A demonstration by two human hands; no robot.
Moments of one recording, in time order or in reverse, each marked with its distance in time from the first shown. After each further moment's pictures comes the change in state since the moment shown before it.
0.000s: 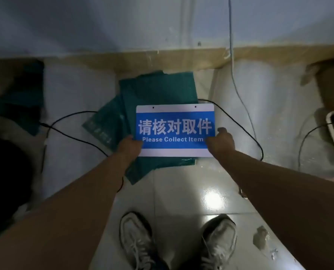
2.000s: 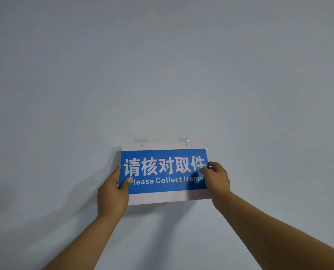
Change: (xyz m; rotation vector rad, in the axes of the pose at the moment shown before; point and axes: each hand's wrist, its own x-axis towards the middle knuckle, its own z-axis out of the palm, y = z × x) left_hand -0.977 0.640 -0.567 -0.373 0.951 1.503; right_hand -0.839 -0.552 -0.820 1.012 0.493 -1.078
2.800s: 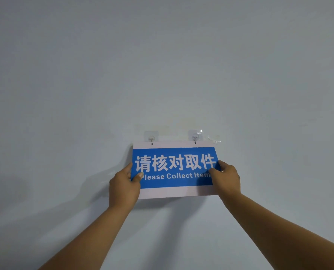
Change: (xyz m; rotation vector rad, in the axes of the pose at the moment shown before) left_hand 0.006 -0.005 -0.007 -0.001 -0.063 -0.087; right_hand -0.010 0.015 0.012 -0.197 0.033 -0.103
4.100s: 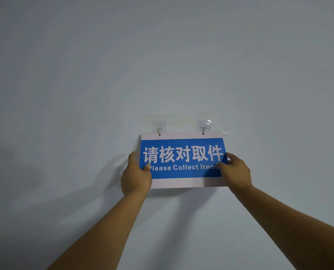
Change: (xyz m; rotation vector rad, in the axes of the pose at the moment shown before) left_hand 0.001 -0.007 0.021 0.119 0.078 -0.149; right_hand 0.014 0.026 0.002 -0.081 -0.060 -0.031
